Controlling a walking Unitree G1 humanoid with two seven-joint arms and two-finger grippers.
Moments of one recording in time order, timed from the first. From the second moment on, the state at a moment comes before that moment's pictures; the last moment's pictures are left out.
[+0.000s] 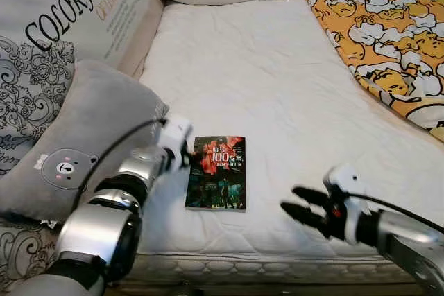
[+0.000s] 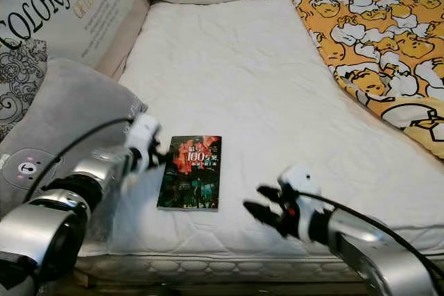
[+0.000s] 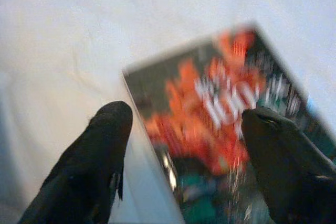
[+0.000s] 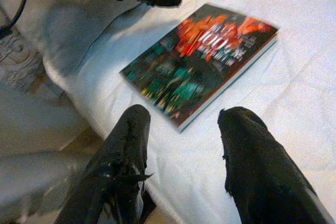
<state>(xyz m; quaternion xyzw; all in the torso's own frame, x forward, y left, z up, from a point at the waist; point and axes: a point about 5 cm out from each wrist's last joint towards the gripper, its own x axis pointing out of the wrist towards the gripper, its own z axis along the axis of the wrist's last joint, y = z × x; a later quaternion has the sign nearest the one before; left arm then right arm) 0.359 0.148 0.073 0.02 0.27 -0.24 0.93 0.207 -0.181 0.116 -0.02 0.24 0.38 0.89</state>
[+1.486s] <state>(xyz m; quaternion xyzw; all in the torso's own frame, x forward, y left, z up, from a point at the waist) 0.241 0.177 0.108 0.00 0.11 -0.08 0.99 0.243 -0.154 0.076 -0.03 0.16 0.07 0.98</state>
